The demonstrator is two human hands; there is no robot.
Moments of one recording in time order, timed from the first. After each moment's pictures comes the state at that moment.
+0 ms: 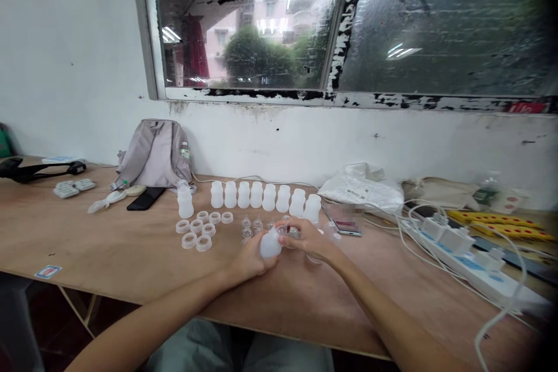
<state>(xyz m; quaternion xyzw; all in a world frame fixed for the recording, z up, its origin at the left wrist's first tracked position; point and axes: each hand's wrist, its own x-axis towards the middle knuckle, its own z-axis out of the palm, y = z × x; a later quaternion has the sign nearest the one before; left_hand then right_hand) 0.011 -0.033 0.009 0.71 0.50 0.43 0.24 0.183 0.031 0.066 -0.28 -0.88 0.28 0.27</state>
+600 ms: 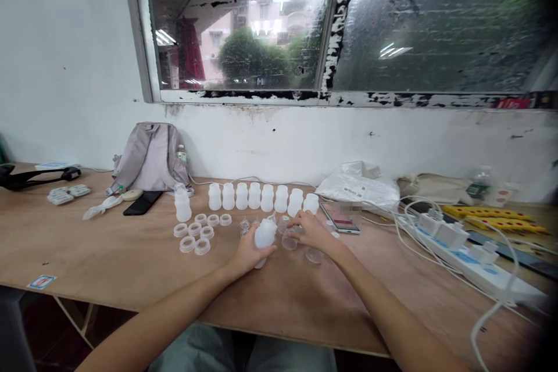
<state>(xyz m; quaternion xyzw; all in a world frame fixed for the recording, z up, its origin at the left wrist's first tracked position) 0.006 -0.009 0.001 0.64 0.54 0.47 0.25 0.198 0.071 0.048 -0.40 -0.89 0.05 0.23</state>
